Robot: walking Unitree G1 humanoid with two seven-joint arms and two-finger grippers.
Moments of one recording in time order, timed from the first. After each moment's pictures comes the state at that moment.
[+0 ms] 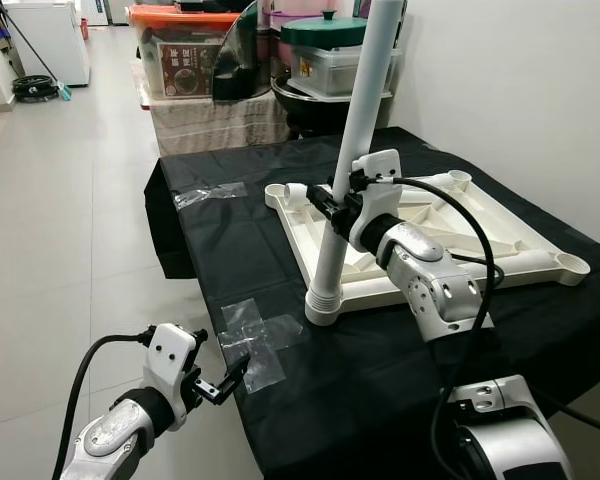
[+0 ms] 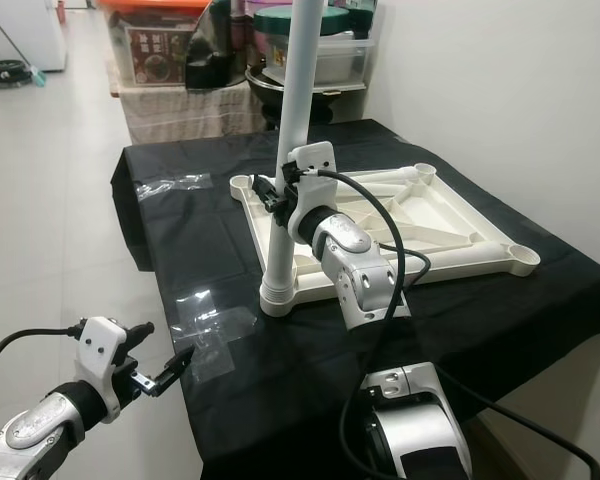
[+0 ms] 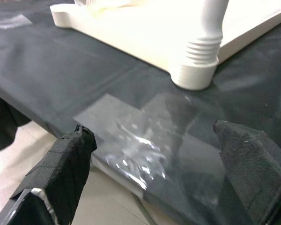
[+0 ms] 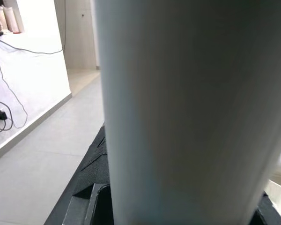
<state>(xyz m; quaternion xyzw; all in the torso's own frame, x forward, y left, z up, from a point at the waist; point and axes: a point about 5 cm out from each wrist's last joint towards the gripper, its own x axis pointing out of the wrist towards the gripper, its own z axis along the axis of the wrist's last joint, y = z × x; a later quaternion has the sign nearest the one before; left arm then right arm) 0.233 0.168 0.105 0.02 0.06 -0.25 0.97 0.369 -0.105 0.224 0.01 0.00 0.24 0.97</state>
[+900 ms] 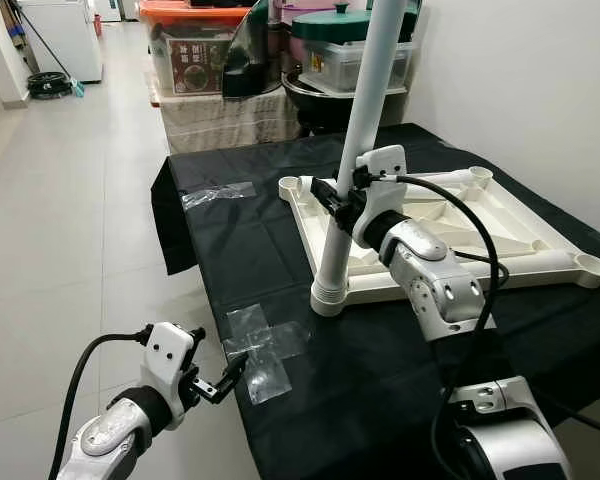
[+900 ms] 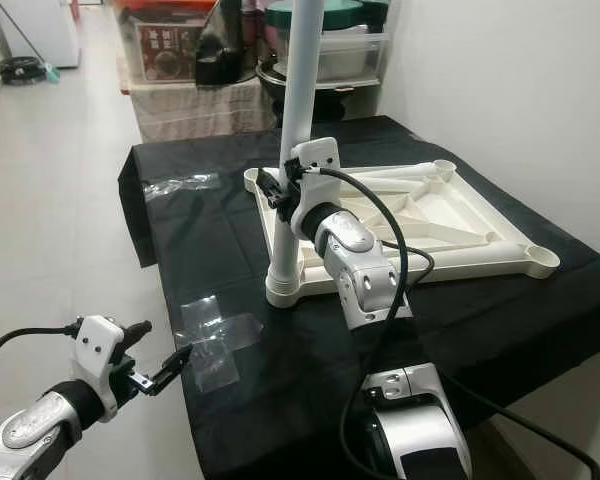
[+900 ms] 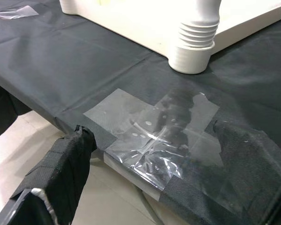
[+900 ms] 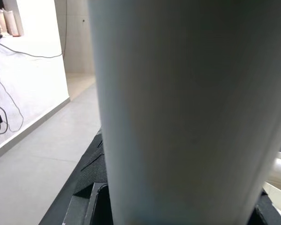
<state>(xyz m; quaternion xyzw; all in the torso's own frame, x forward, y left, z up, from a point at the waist) 0.232 0.168 0.105 0.02 0.06 -0.25 0.97 0.369 -0.107 0.237 -0.01 -0.03 0.23 0.97</state>
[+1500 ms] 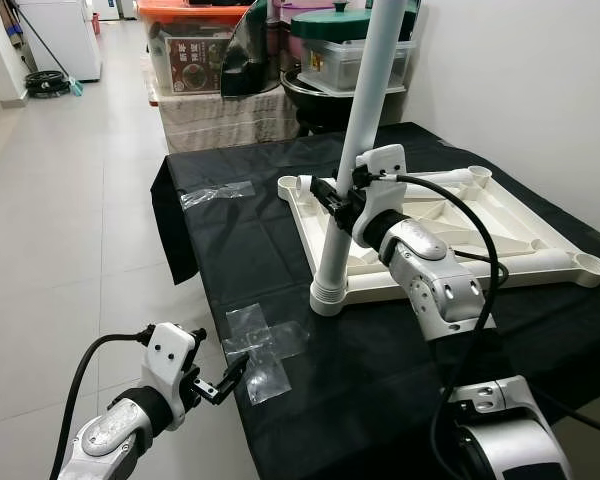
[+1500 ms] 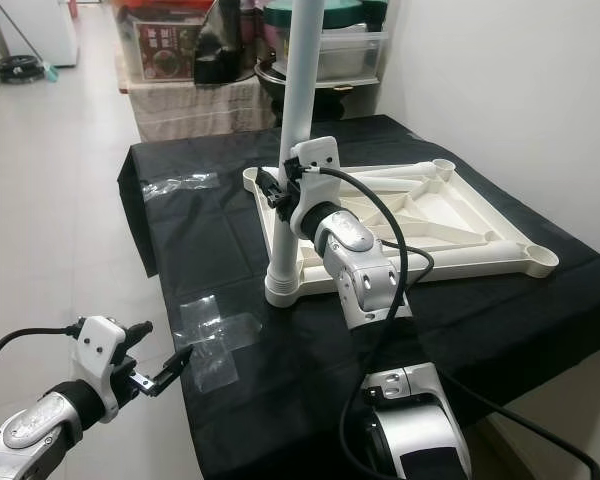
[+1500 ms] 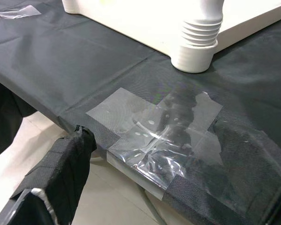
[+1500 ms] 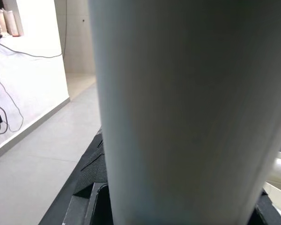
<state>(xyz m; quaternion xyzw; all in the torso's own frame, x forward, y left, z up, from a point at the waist) 0.232 0.168 0.105 0.03 0.06 -0.25 0.97 0.369 -0.107 0.237 -0.01 -0.03 0.23 0.97</state>
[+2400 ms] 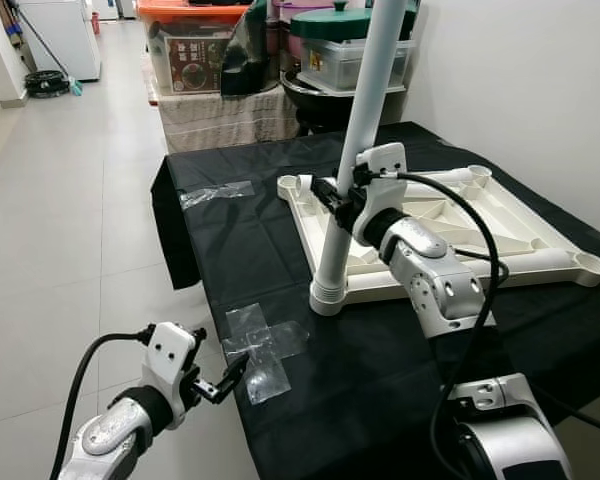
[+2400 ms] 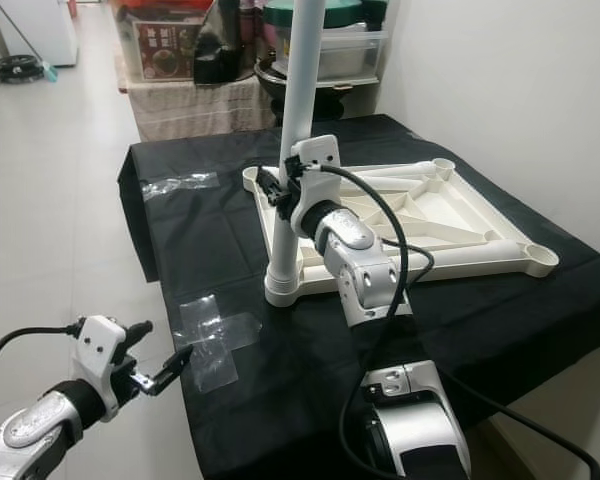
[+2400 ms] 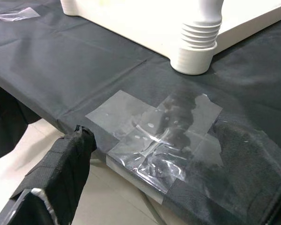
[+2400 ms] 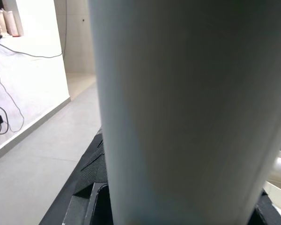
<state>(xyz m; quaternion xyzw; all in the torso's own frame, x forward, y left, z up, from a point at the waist) 0.234 0.166 0.106 0.03 0.05 -0.25 0.97 0.371 -0.108 0.238 -0.01 -0.03 0.23 0.97</state>
